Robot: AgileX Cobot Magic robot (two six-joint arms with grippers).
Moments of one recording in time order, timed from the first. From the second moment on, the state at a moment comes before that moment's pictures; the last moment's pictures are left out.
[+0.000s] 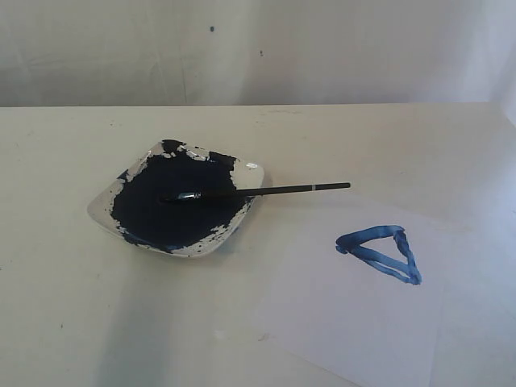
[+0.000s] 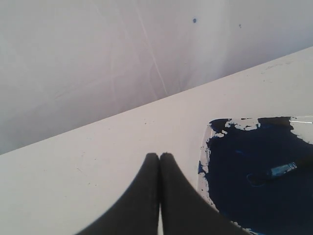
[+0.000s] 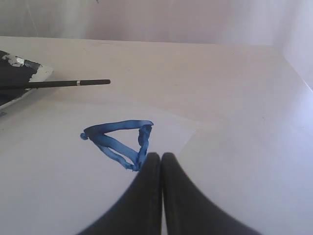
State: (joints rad) left arm -0.13 0.90 -0.58 1.66 -0.05 -1.42; right arm 0.26 0.01 0.00 0.00 0.32 -0.04
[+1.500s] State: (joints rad) left arm -0.13 0.90 -0.58 1.66 -0.05 -1.42; right arm 0.14 0.01 0.00 -0.01 0.33 -0.02
